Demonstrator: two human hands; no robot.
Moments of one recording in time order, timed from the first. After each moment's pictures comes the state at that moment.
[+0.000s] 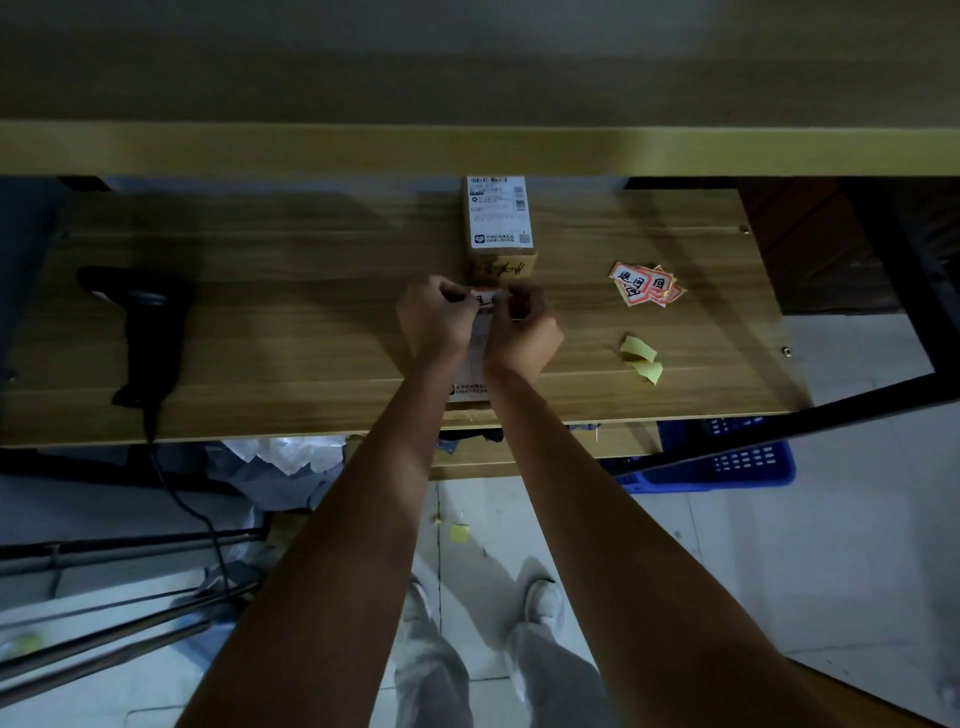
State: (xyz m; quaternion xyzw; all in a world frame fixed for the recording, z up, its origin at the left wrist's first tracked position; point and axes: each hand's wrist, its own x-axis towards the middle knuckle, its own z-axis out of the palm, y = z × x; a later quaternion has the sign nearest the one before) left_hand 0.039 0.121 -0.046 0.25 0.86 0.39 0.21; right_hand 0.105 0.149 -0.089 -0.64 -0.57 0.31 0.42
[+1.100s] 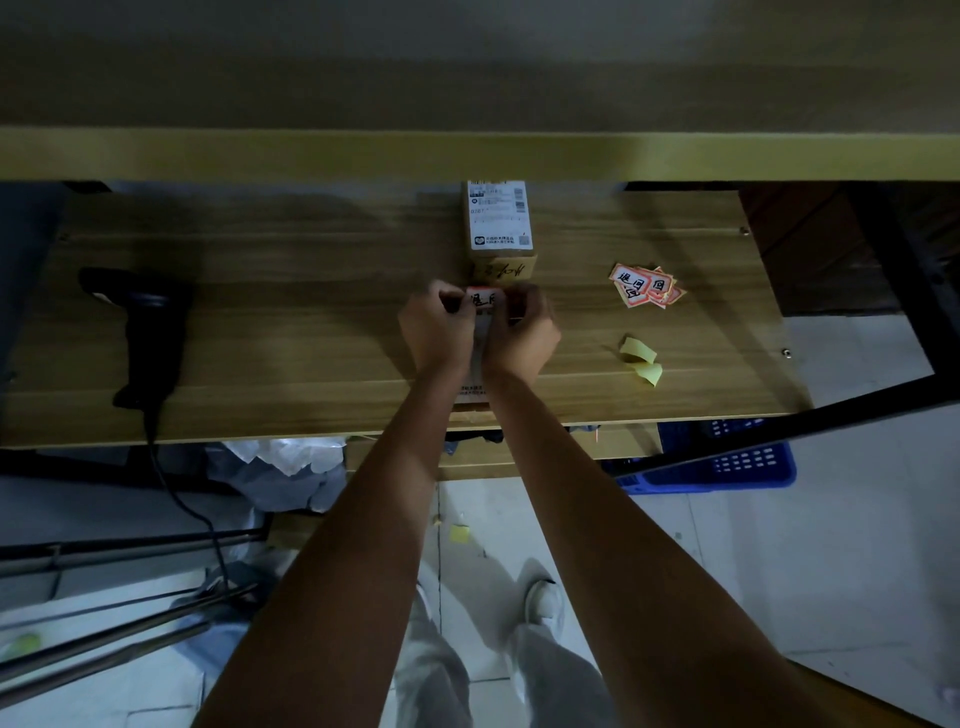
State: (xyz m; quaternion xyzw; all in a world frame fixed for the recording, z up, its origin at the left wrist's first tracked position) left_hand 0.046 0.114 -0.055 0.27 0.85 0.43 0.15; right_hand 0.108 0.147 -0.089 -0.61 -0.59 0.31 0.42
